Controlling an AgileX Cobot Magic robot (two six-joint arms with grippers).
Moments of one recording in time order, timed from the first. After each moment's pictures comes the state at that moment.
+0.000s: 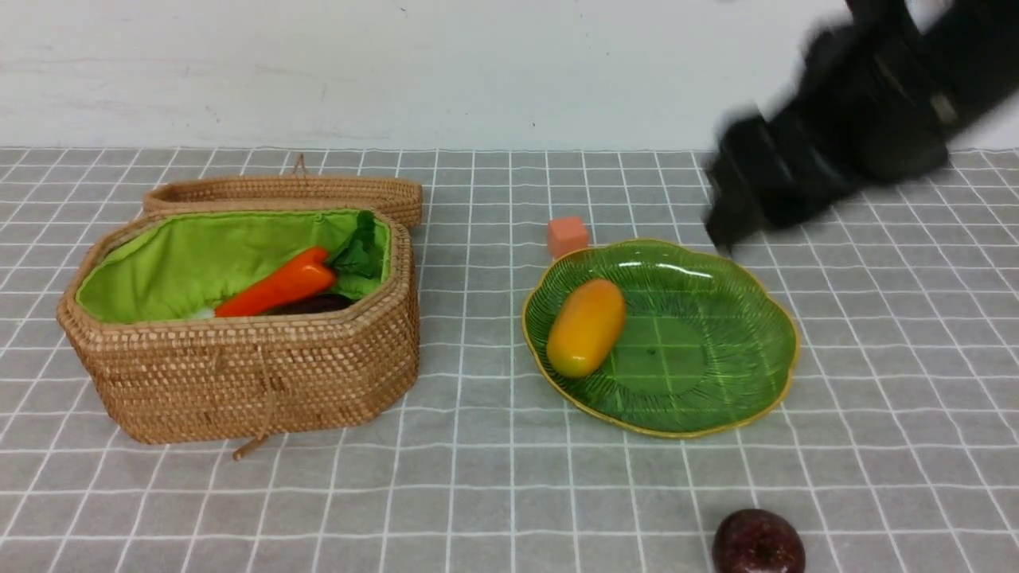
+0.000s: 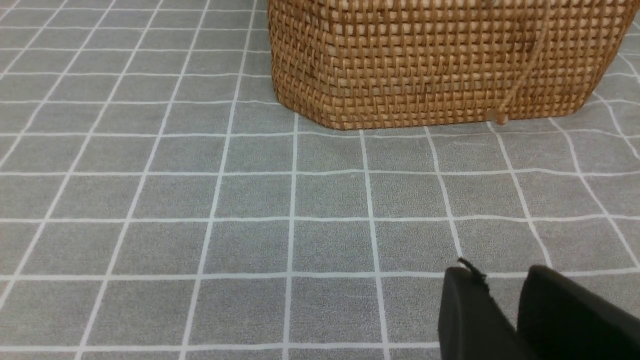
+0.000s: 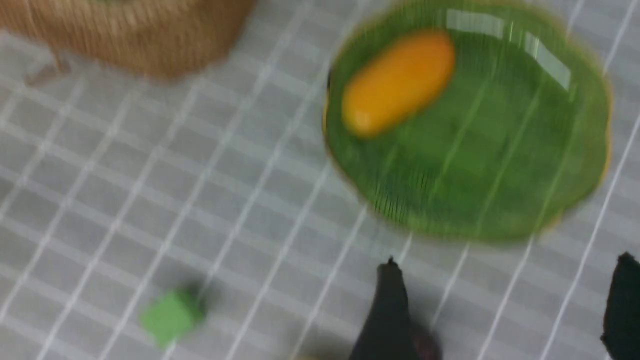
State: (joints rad) right arm 0.58 1.43 -1.57 -0.03 1.25 0.14; left arm -0.06 -0.01 0.03 0.11 0.39 -0.16
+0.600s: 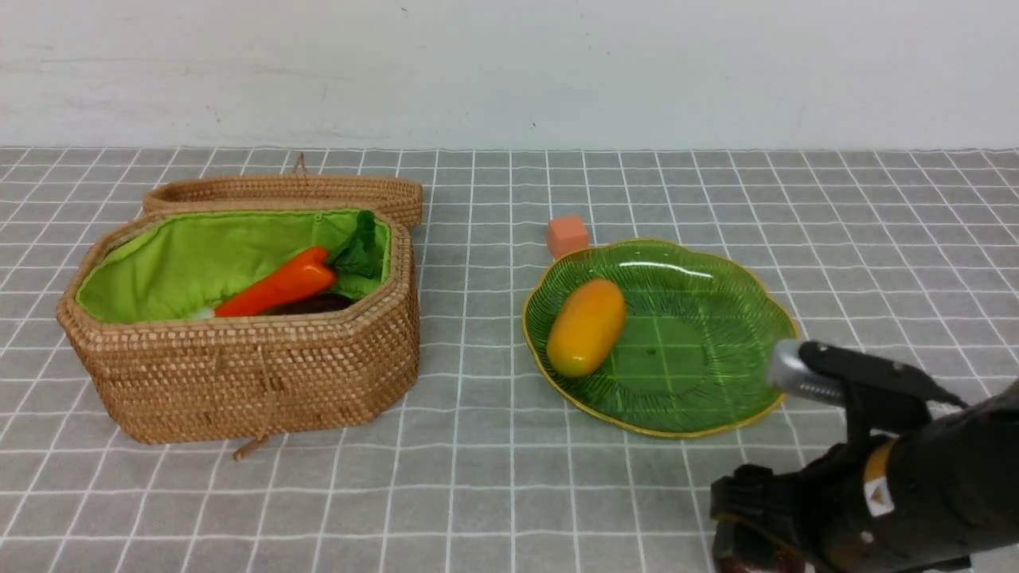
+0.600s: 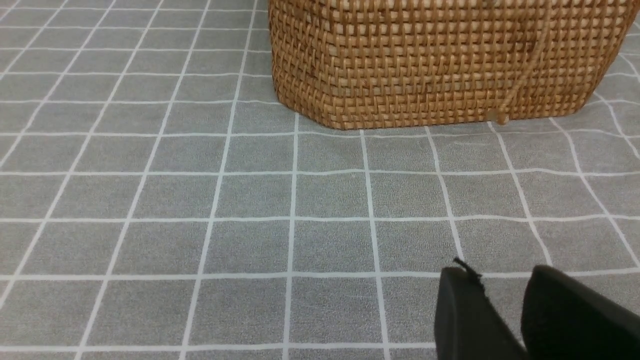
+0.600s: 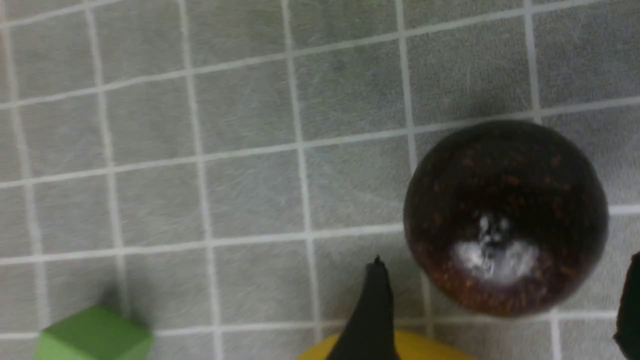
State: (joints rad) right arm 0.58 1.38 -0.72 -0.03 0.55 0.75; left arm -0.06 -0.01 0.03 0.11 0.39 -0.16
